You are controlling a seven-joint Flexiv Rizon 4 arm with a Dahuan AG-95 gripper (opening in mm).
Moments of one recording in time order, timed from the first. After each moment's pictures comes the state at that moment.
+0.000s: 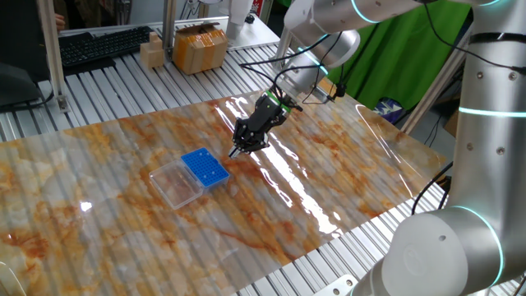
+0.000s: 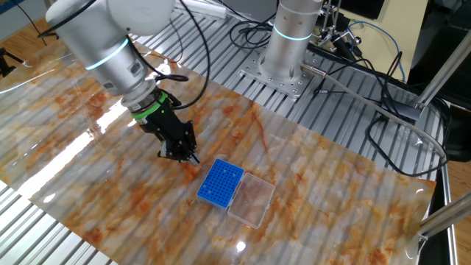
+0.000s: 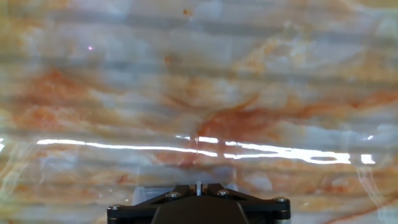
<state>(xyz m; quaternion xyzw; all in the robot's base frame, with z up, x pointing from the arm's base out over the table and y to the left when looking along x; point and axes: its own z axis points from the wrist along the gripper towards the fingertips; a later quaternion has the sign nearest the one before) 0.530 -0.017 0.041 -0.63 -0.71 -0.22 0.23</state>
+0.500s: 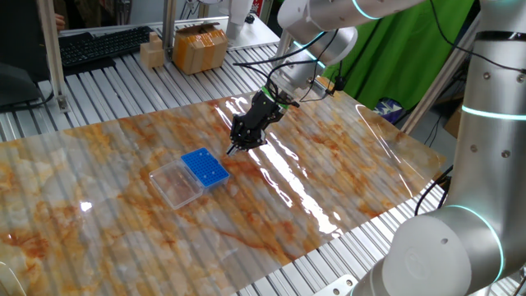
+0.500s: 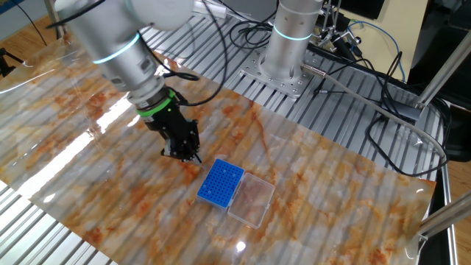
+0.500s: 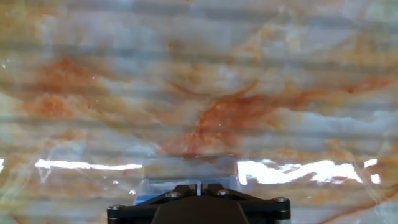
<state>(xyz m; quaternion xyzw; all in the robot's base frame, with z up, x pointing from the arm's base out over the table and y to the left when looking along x) 0.531 -0.009 0.053 -0.65 -0.71 -0.20 0.20</state>
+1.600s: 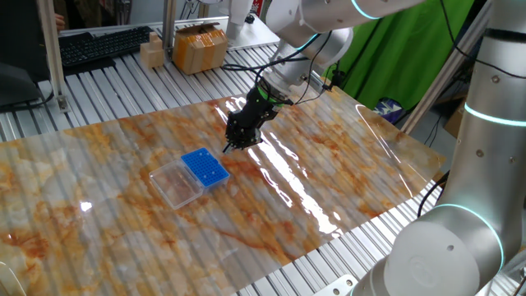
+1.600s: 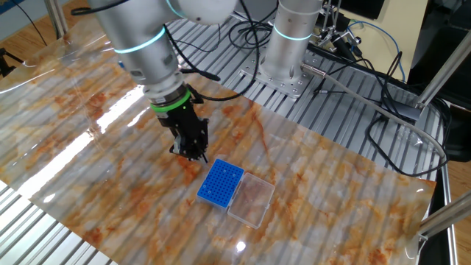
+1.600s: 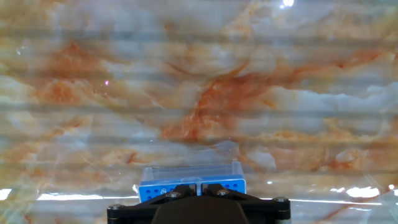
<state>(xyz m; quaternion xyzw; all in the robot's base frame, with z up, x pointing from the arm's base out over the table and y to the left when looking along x) 0.531 0.008 0.065 -0.67 -0.71 -0.17 0.14</state>
